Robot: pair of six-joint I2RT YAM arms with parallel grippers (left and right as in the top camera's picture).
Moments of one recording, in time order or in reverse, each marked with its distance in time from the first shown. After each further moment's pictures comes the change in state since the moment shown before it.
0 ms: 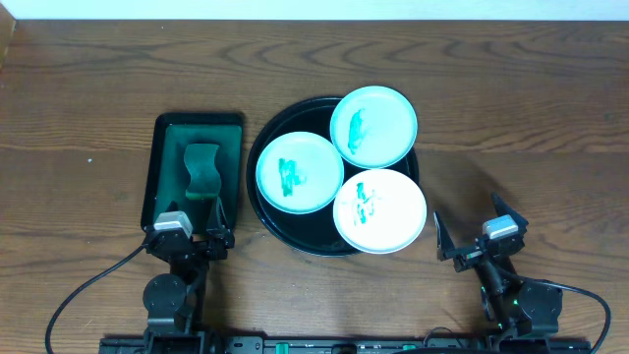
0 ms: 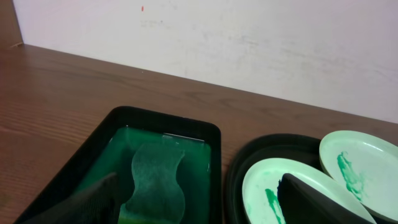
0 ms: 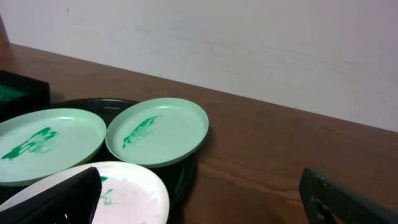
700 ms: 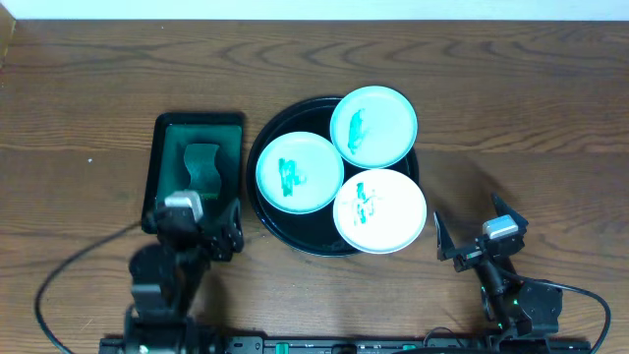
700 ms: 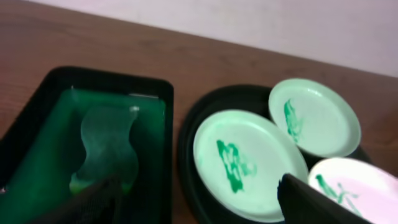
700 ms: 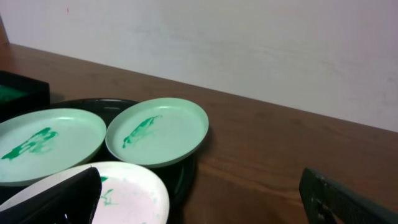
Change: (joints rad) left arm 0.000 0.332 0.322 -0.250 0.218 -0.004; right arm 0.000 0.000 0.000 0.000 0.000 0.000
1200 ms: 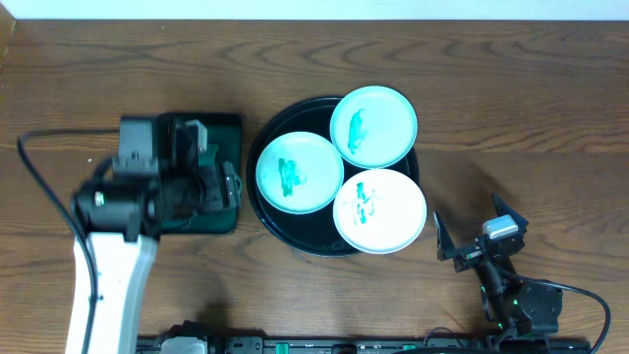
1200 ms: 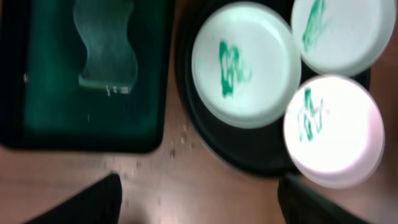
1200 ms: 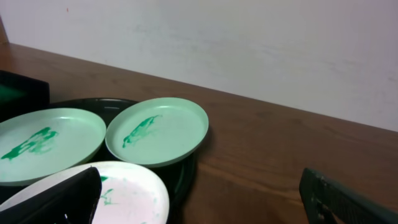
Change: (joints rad) left arm -0.032 0.847 0.948 -0.899 0.019 0.000; right arm 0.000 0.000 0.000 -0.001 0.000 0.000
